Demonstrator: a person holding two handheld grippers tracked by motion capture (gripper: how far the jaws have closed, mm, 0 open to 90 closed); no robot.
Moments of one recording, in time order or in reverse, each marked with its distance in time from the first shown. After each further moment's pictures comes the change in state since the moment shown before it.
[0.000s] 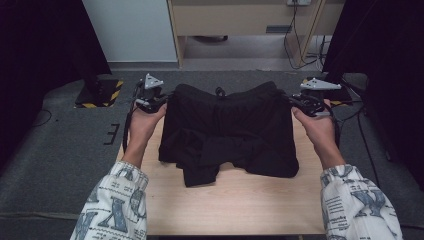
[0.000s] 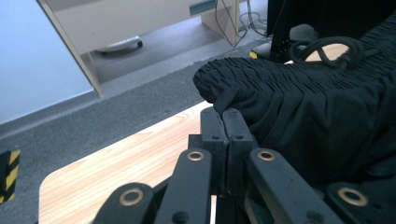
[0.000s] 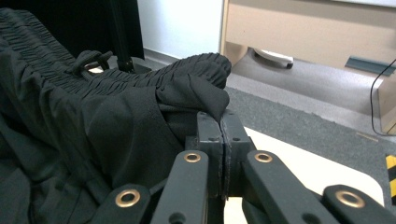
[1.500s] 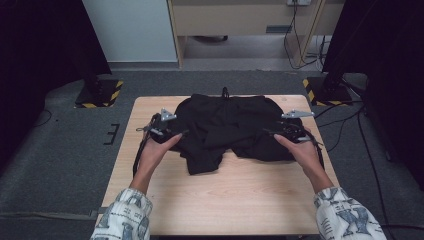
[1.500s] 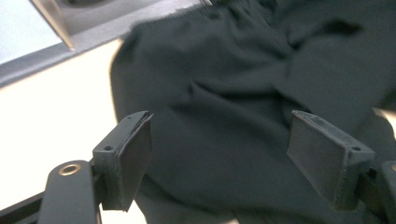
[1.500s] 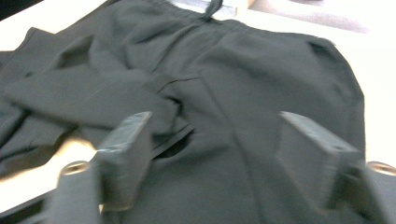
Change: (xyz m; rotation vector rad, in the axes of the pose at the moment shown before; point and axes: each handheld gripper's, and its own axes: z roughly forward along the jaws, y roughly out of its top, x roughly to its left) left arm -0.044 -0.111 0.031 0.149 -0.066 0.023; right arm 0.024 -0.100 0.044 0.200 0.064 0.046
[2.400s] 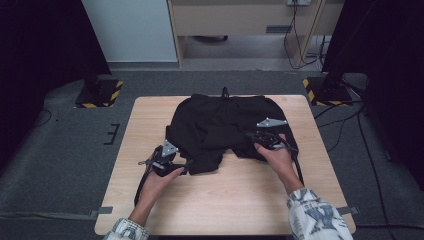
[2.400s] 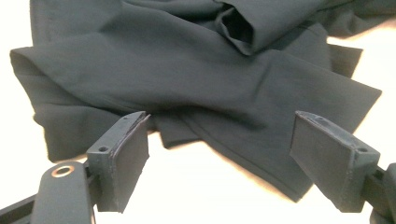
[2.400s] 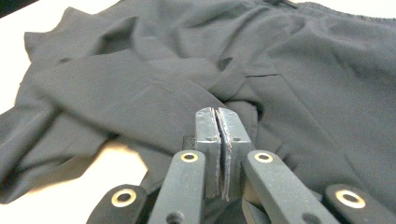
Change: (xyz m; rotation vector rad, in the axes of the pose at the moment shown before) left arm -0.044 -0.073 -0.006 -0.019 -0.090 -0.031; right arm 0.054 -0.014 0.040 0.013 0.093 -0.036
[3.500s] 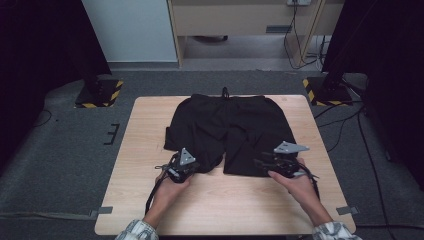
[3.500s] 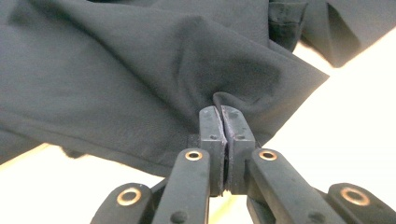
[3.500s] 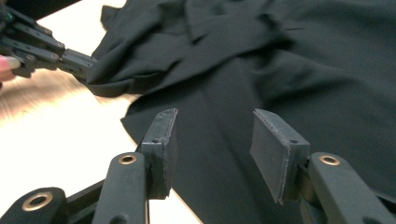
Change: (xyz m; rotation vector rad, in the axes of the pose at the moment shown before) left arm -0.038 -0.006 0.015 0.081 -0.062 0.126; right arm 0.027 -0.051 -0.060 -0.017 0.088 -0.017
